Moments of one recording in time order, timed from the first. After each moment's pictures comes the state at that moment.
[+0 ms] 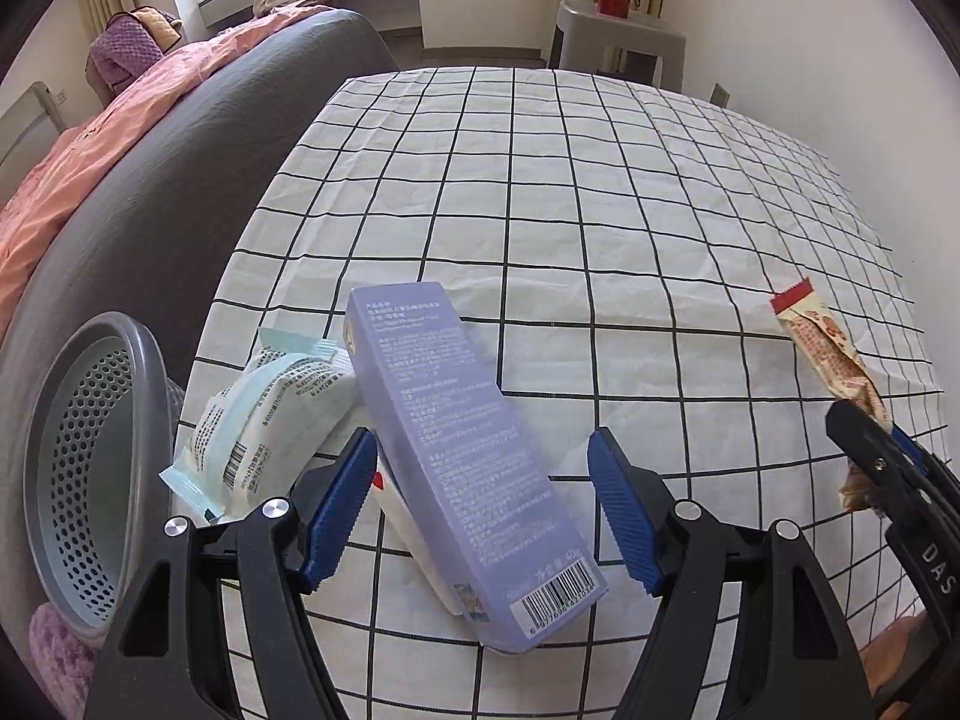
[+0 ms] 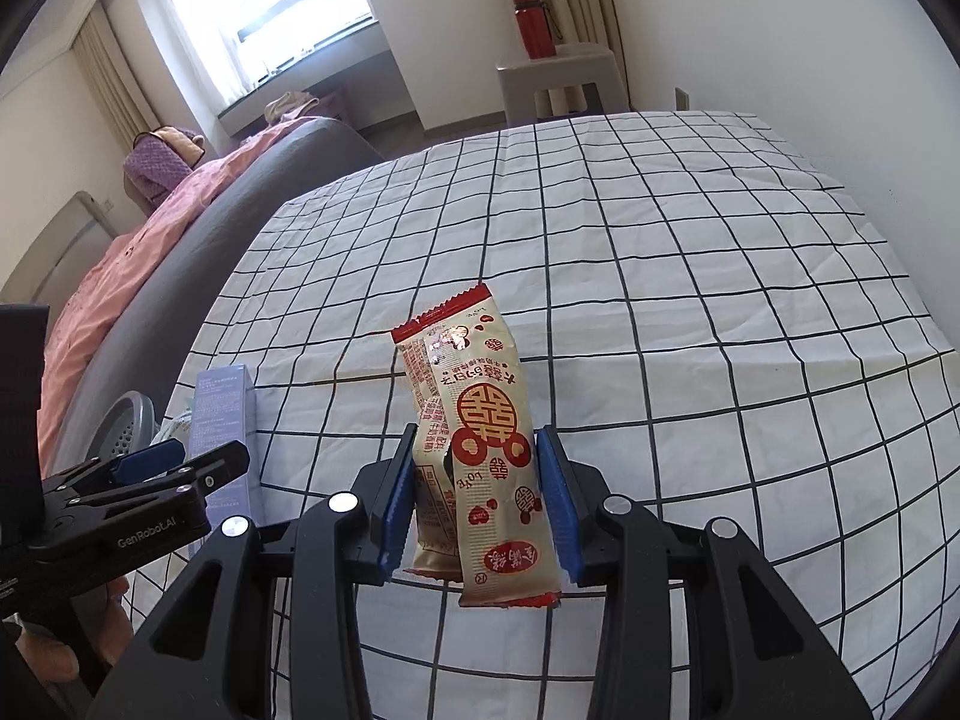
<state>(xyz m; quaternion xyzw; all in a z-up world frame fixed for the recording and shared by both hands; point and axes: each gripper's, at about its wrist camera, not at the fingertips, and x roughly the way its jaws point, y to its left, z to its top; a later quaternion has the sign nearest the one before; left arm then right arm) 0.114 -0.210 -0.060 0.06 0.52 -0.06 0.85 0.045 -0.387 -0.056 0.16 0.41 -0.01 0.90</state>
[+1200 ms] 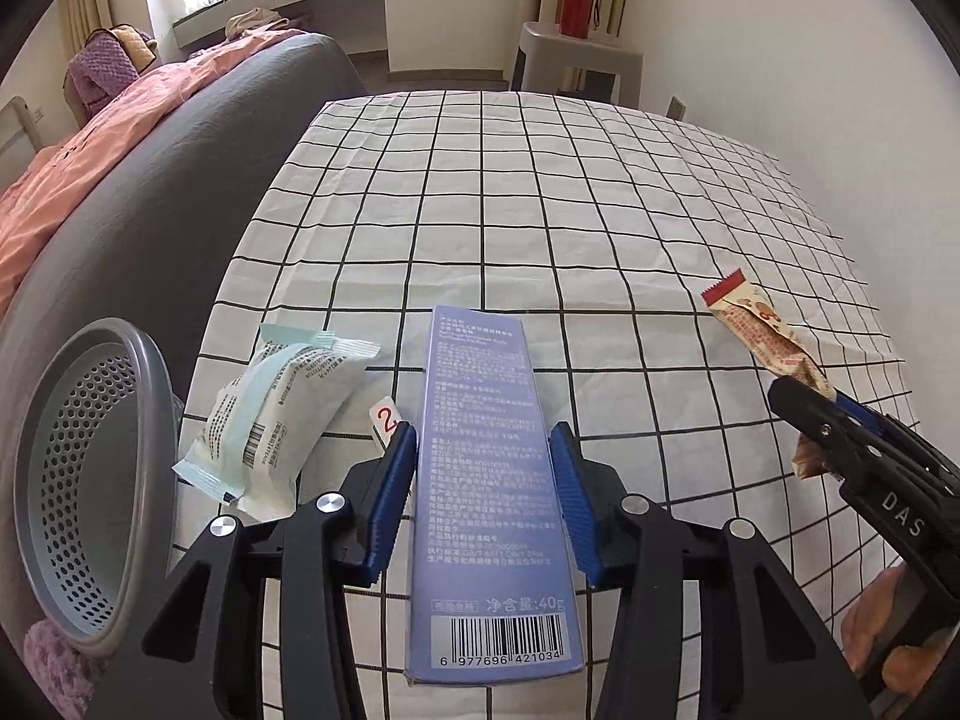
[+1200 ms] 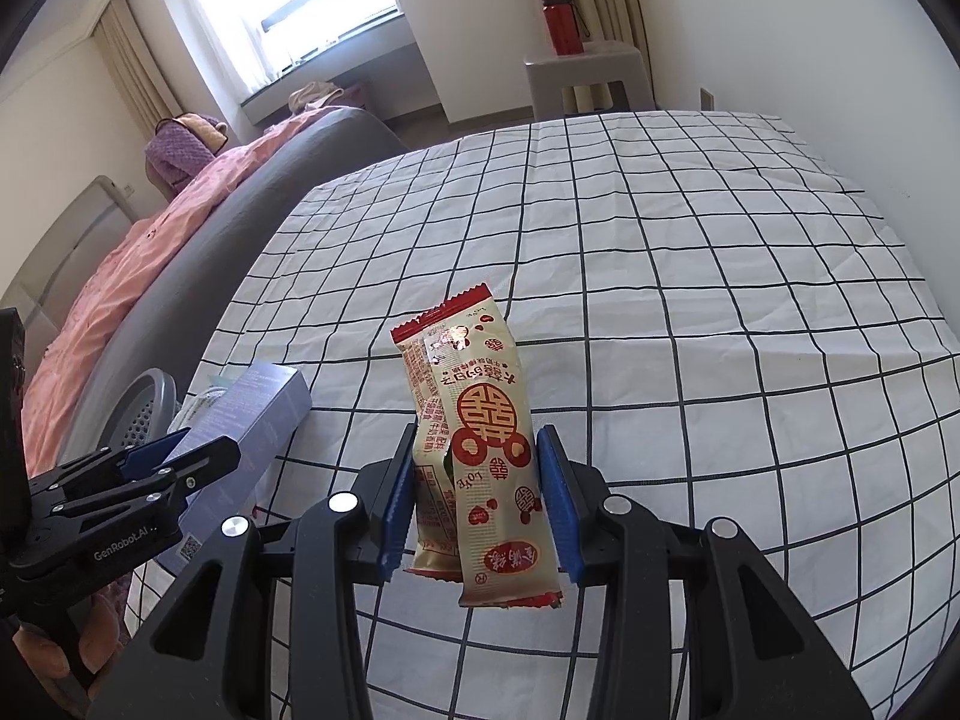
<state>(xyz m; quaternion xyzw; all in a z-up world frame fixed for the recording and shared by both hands) 0.082 -0.192 -0.045 0.05 0.49 -0.12 0.86 0.036 -0.374 -0.054 0.16 0.41 0.02 0.90</state>
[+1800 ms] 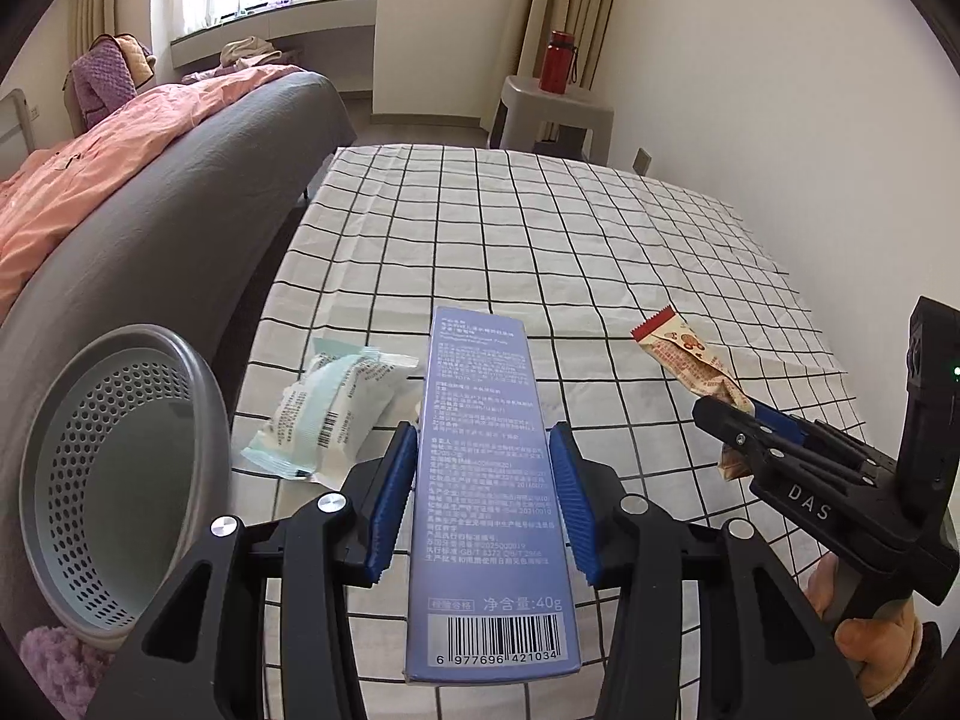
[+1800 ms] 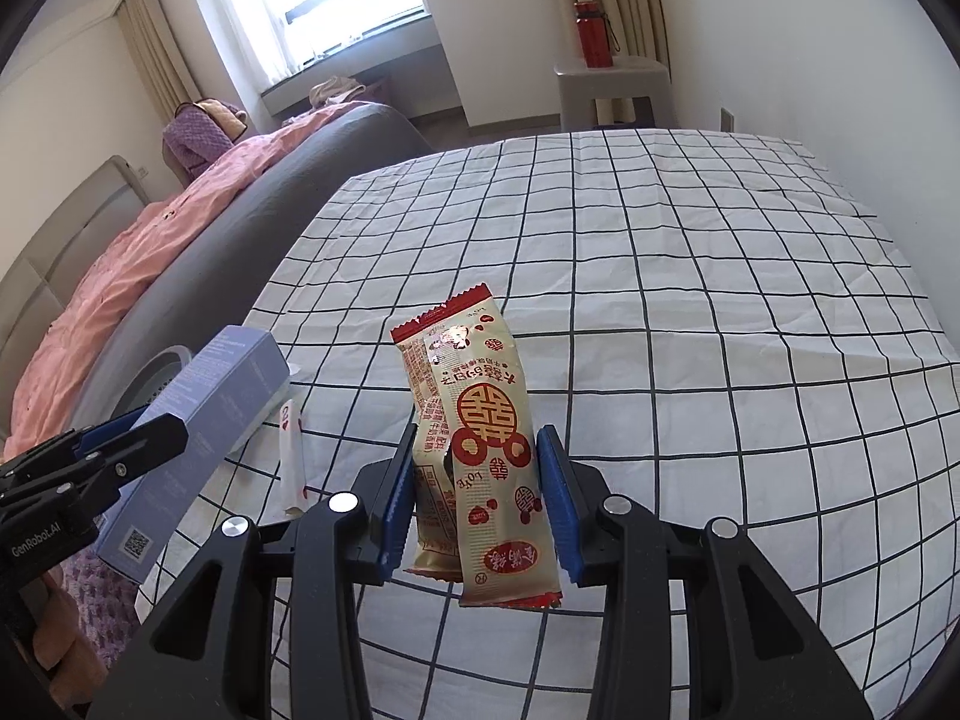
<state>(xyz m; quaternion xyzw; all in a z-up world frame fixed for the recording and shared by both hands) 0.043 -0.140 -0.002 0.01 0.44 -0.15 0.89 0.023 -0.331 -0.039 0.13 0.40 0.03 0.91</state>
